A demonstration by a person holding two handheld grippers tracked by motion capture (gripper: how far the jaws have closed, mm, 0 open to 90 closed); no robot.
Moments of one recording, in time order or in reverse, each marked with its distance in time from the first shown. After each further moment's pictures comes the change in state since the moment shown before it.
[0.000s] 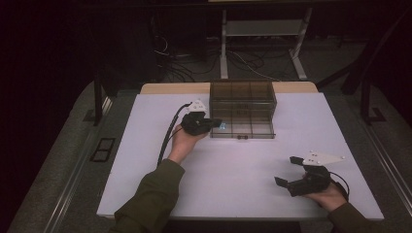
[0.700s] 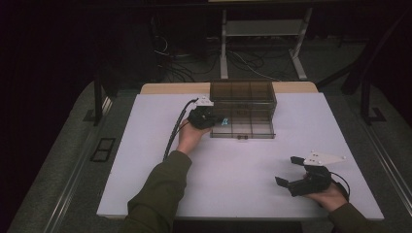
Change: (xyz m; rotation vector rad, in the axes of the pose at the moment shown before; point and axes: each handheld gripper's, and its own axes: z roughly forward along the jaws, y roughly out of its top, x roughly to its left) left arm 0.025 -0.002 0.038 0.053 0.038 -0.025; right arm 0.000 -0.001 -0.001 -0.004 -0.002 0.007
